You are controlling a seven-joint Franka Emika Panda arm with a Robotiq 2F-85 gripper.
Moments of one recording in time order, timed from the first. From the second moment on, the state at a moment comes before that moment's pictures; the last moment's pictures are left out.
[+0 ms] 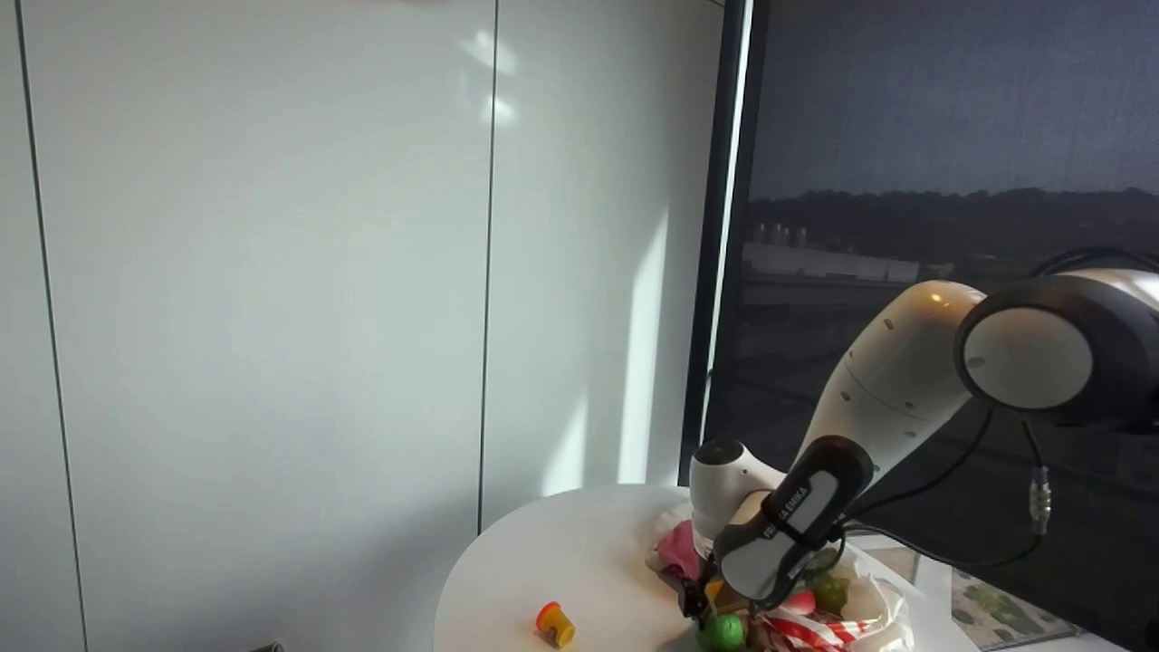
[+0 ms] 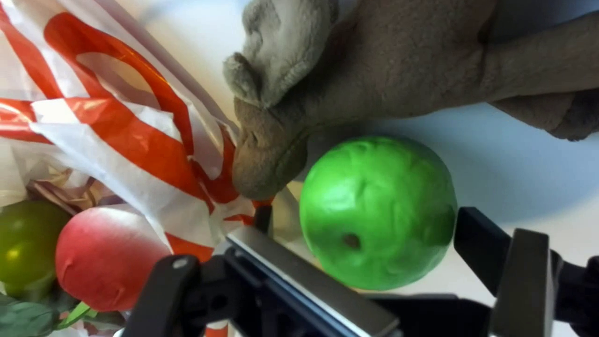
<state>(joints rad) 0.31 0.49 -0.20 -2.11 -0.47 2.68 0.69</state>
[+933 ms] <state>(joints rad) 0.14 0.36 -0.33 -2.13 -0.51 2.54 0.97</state>
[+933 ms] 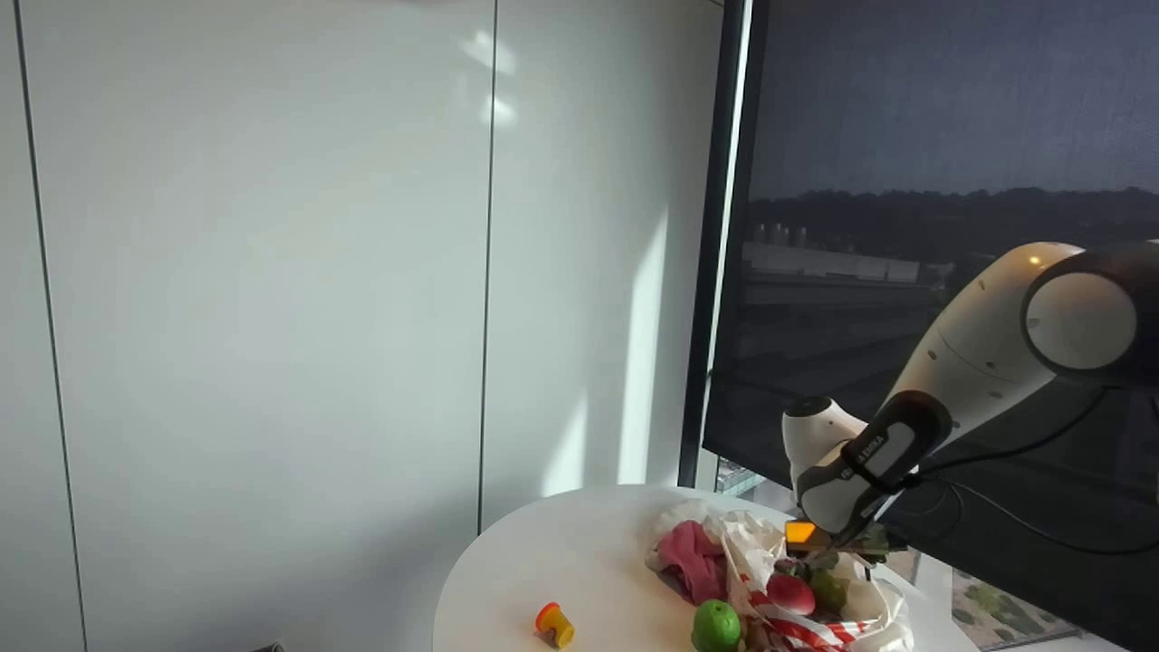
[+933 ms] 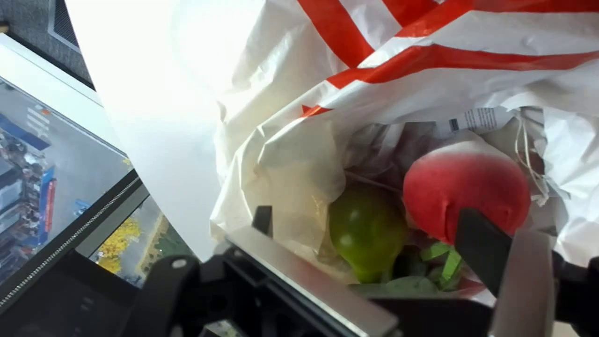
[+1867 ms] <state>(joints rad) 0.08 0.64 -0.30 -1.89 -0.34 2.58 1.01</state>
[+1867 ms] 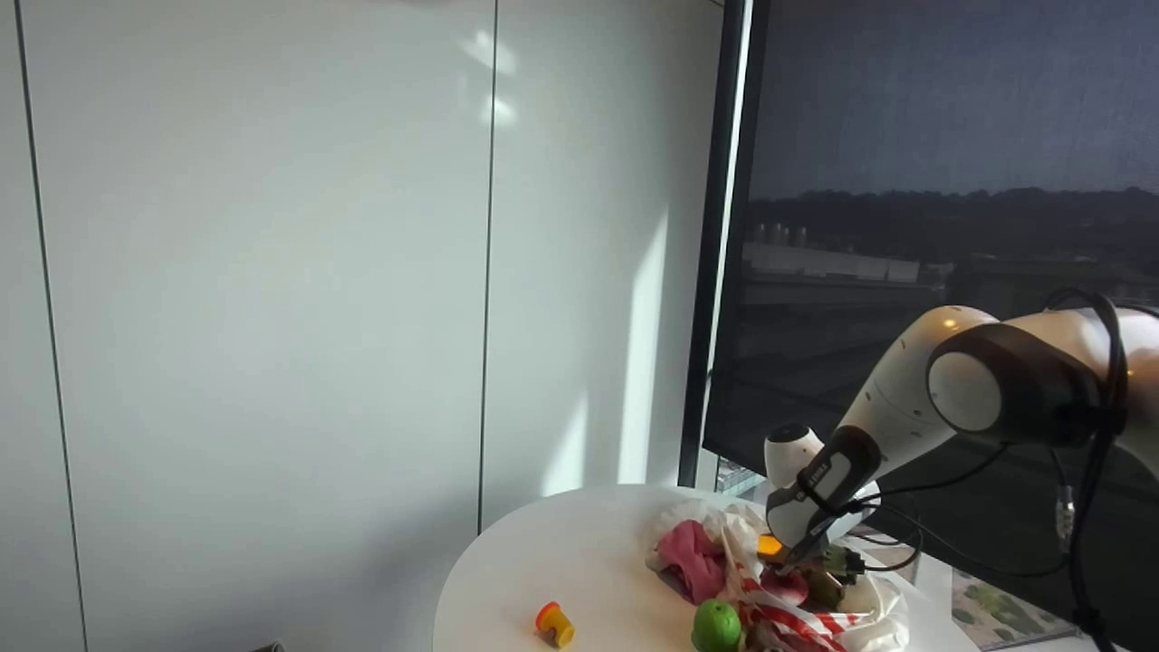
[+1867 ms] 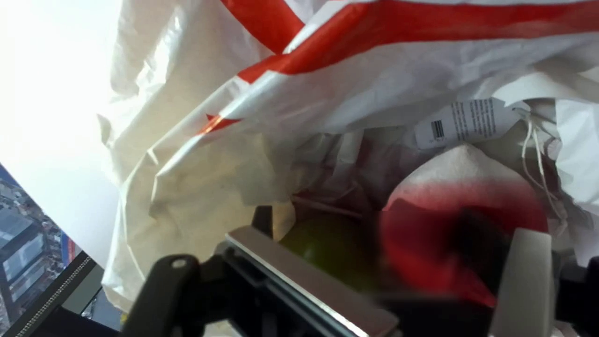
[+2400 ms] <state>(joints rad) 0.07 0.67 -0.29 -1.86 -0.28 2.64 0.99</state>
